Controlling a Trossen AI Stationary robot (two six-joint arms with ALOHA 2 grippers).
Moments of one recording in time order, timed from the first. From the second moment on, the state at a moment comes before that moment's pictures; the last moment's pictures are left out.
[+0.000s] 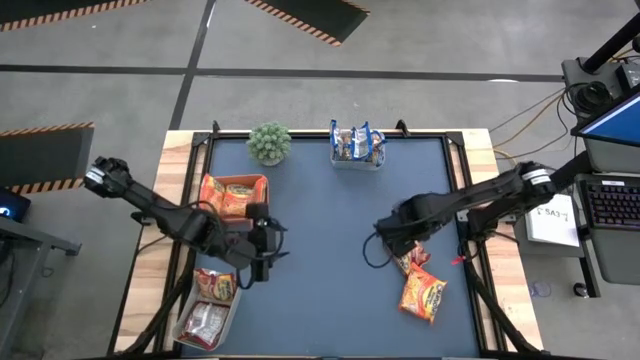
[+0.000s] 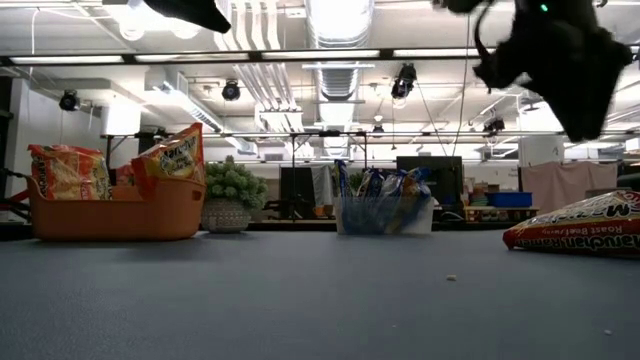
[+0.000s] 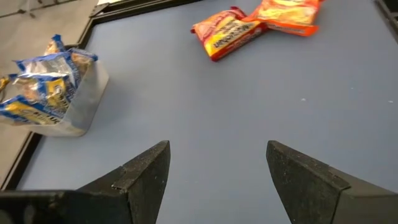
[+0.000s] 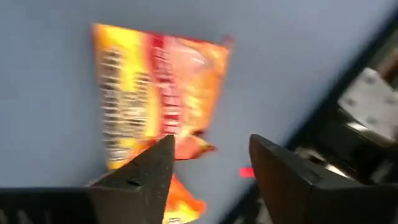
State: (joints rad) left arm -0.49 1.26 1.04 -0.53 -0.56 -0.20; right arm 0.21 1.52 1.18 -1.41 -0.03 1.19
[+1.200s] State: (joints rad) left arm -0.50 1.26 0.93 -0.39 -0.61 -0.17; right arm 0.27 1.63 1.08 -0.59 0.18 0.79
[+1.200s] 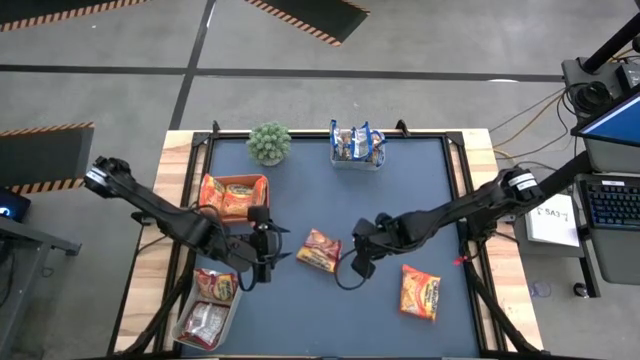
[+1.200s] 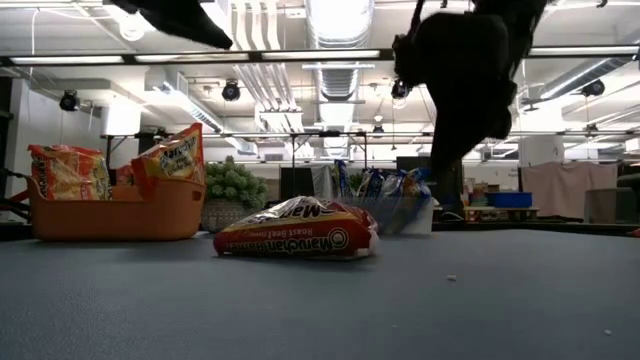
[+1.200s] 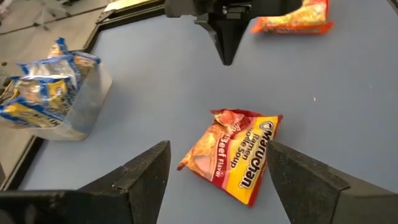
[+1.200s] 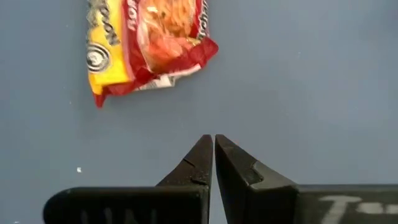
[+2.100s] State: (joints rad) left arm -0.30 1.39 0.69 0.07 -0.31 -0.12; right arm 0.26 1.63 0.93 0.04 0.13 0.64
